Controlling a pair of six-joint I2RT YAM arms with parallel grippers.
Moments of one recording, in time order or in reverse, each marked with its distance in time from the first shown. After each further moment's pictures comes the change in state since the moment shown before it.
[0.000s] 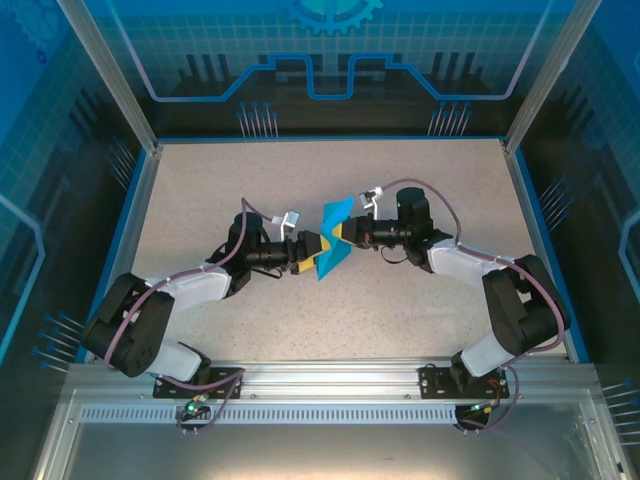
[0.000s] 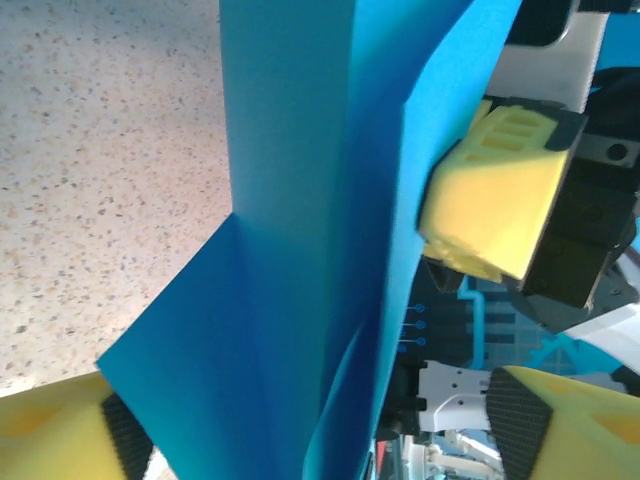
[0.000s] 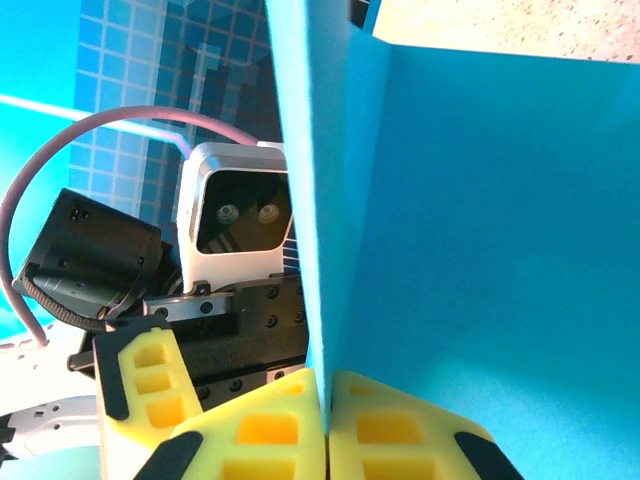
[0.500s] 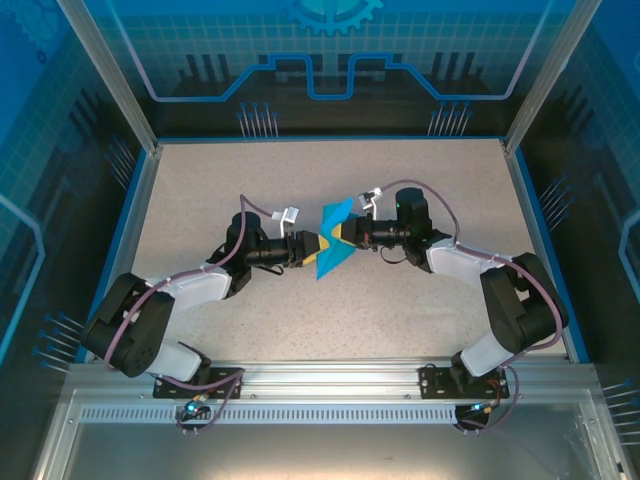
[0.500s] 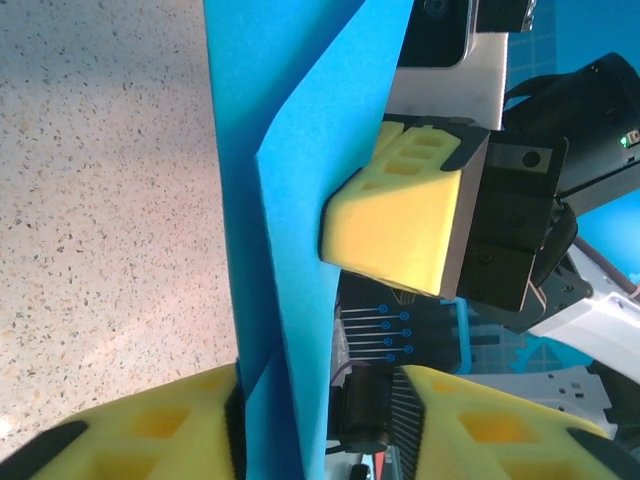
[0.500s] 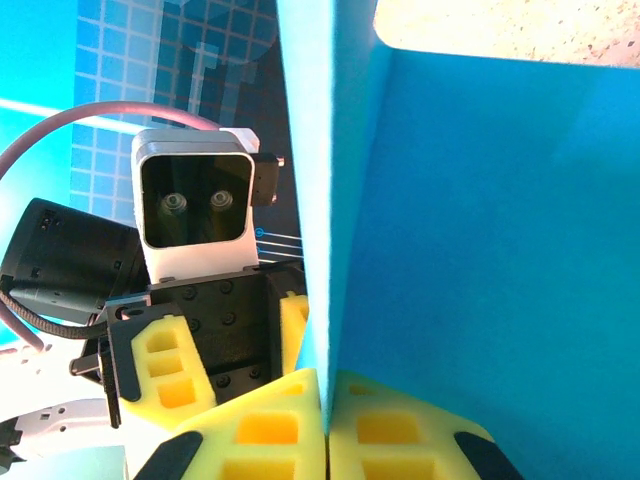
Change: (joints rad) left arm -0.004 0.000 -0.002 0.086 -0.010 -0.019; right arm 0.001 0.018 0.000 0.010 -0.007 0.018
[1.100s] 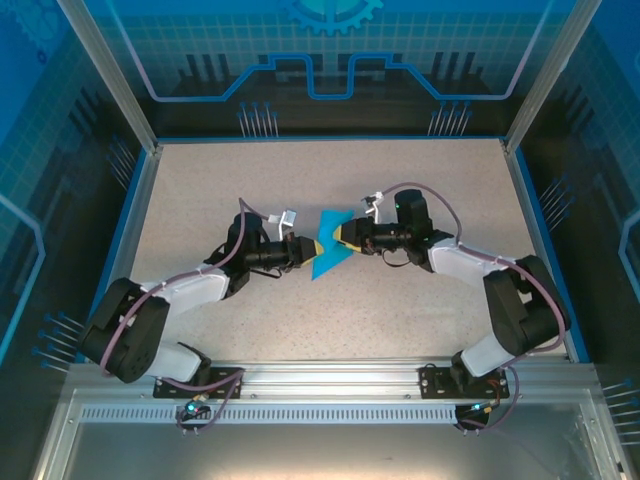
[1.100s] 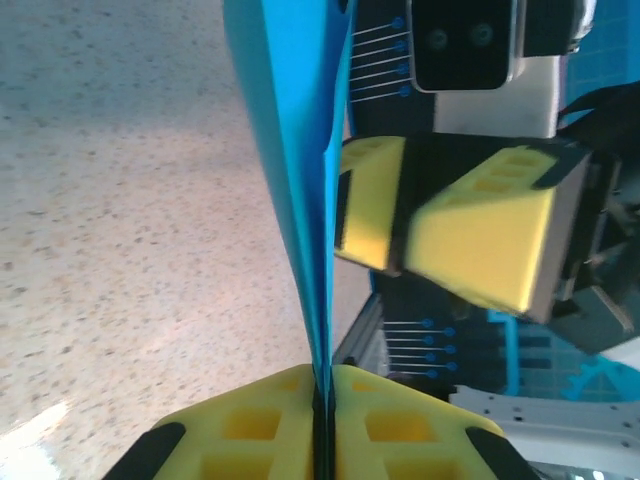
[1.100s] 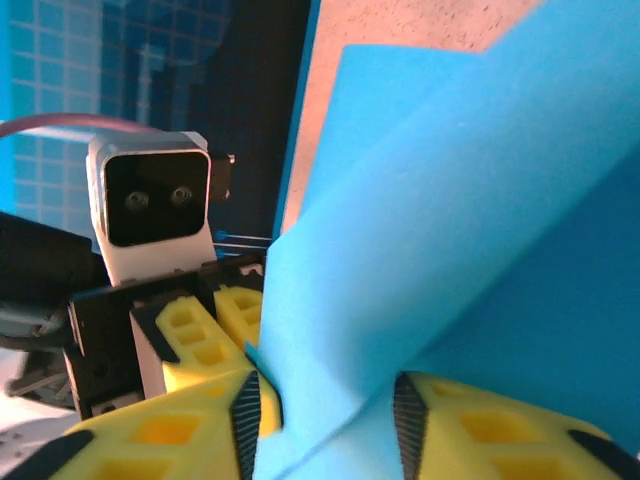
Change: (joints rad) left arm -0.001 -0.055 0.010 -0.227 -0.097 0.116; right arm -0.008 -0.049 0.006 -0.197 0.086 -0.091
